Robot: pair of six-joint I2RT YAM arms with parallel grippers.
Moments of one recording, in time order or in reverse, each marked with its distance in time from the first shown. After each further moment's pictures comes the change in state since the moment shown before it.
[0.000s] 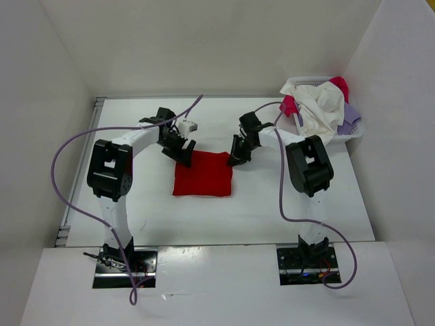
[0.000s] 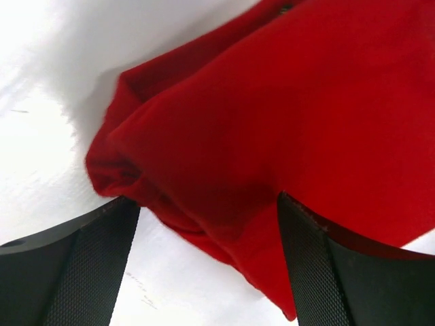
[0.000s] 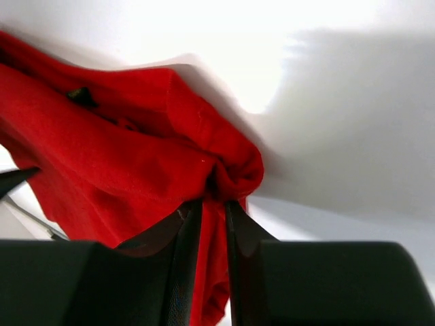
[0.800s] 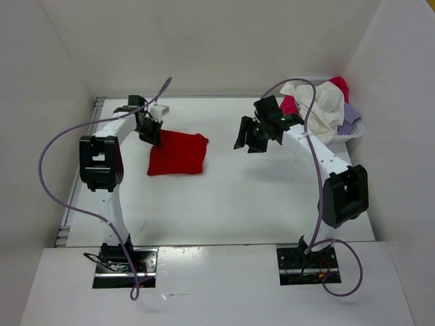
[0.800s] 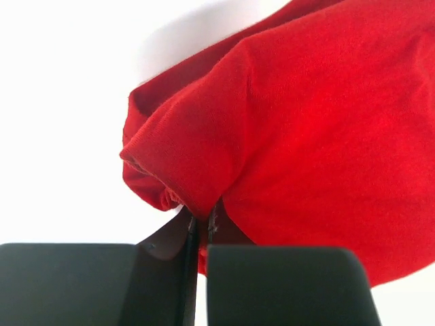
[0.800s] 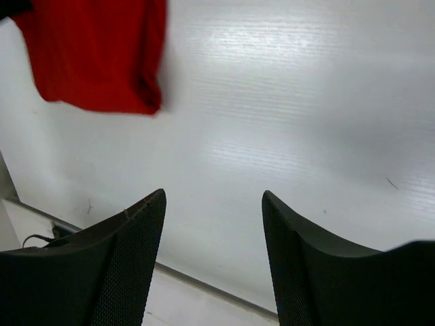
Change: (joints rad) left arm 0.221 0.106 0.176 -0.020 -0.053 0.050; right arm 0.010 -0.422 0.003 -0.207 0.165 -0.045
